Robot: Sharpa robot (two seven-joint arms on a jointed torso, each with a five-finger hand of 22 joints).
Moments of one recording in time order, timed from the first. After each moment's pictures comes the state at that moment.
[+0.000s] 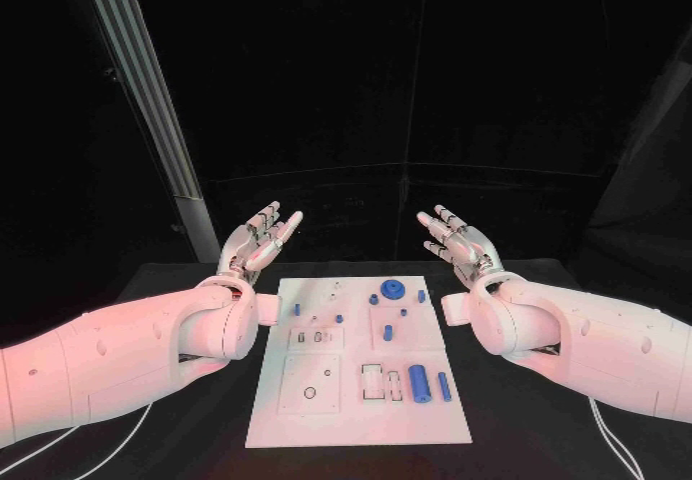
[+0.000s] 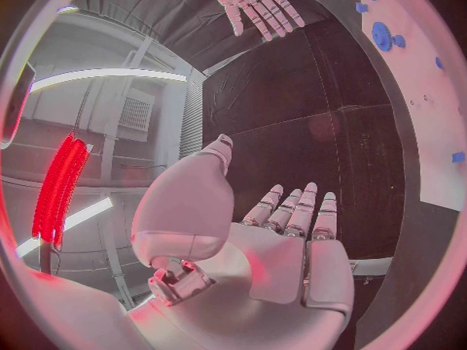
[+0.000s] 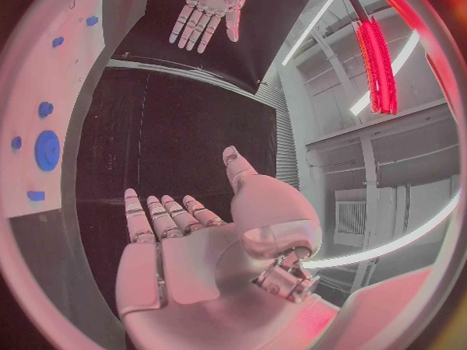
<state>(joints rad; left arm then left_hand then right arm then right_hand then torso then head) 1.18 -0.77 -0.12 1.46 0.03 -0.64 0.58 1.11 -0.05 0.11 0.28 0.05 0.20 0.14 0.02 0.03 0.14 0.18 0.02 0.02 0.23 0.18 0.03 0.04 0.14 0.07 0.26 0.01 0.02 1.09 -0.76 0.01 1.45 -0.12 -0.51 0.44 0.89 0.23 0.04 -0.15 0.12 0.04 0.12 0.00 0.01 0.08 0.21 0.01 0.01 0.09 0.22 0.01 0.01 0.05 0.19 0.29 0.03 0.03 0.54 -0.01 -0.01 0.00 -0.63</state>
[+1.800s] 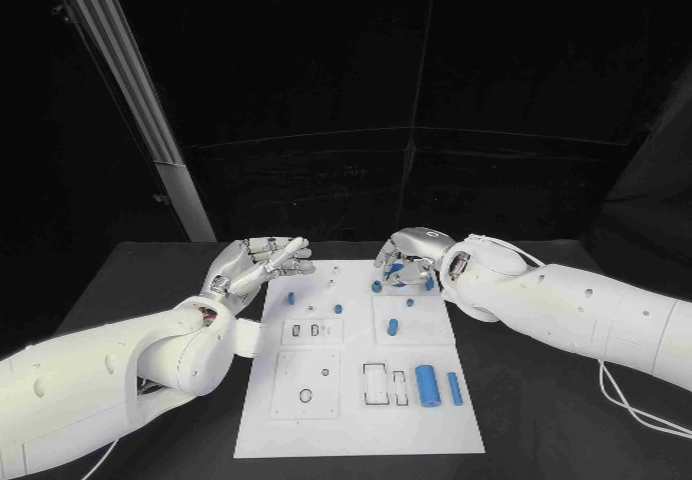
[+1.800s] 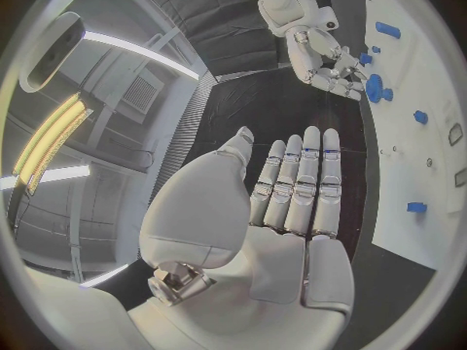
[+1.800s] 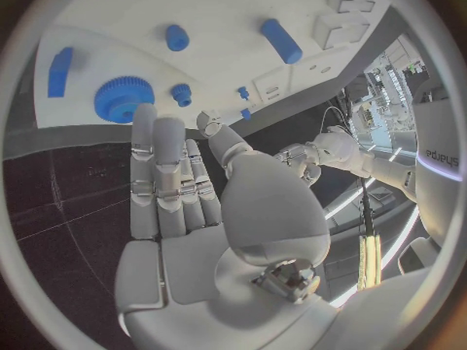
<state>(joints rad) 1.20 -0.86 -0.12 1.60 0.01 -0.37 0.60 1.32 0.01 0.10 0.19 0.05 0.95 0.22 0.15 0.07 1.02 0.17 0.16 0.07 1.02 0.13 0.24 0.14 0.17 0.84 0.25 0.33 0.14 1.20 -0.62 0.01 1.20 -1.55 -0.26 0.06 1.25 -0.01 0.20 -0.27 0.23 0.99 0.17 0.07 0.07 1.17 0.09 0.07 0.07 1.47 -0.01 0.85 0.59 0.18 1.16 0.09 0.80 0.40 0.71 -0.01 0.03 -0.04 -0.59</state>
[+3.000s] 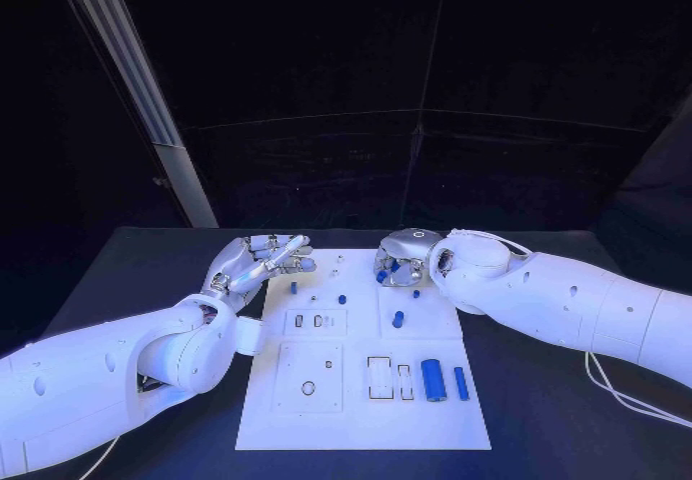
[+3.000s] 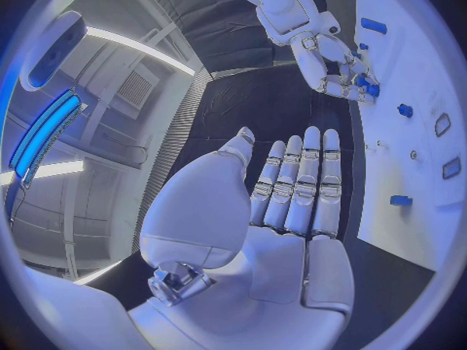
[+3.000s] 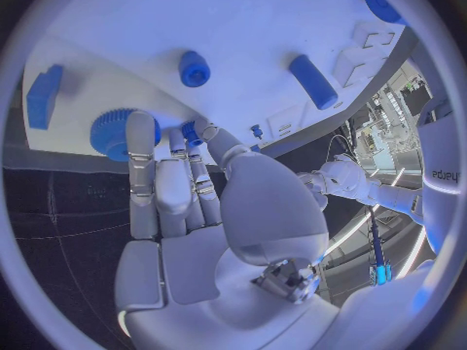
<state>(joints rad) 1.20 -0.85 -0.12 1.59 0.01 -0.37 0.60 1.32 0.01 0.10 0.18 0.05 0.95 0.22 0.13 0.07 1.02 0.17 0.14 0.07 1.03 0.14 0.22 0.14 0.17 0.84 0.25 0.32 0.13 1.22 -0.59 0.02 1.20 -1.69 -0.12 -0.03 1.27 0.03 0.27 -0.26 0.21 1.04 0.16 0.09 0.07 1.14 0.08 0.18 0.09 1.47 -0.01 1.25 1.03 0.18 1.15 0.10 1.01 0.57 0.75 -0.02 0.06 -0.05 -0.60</state>
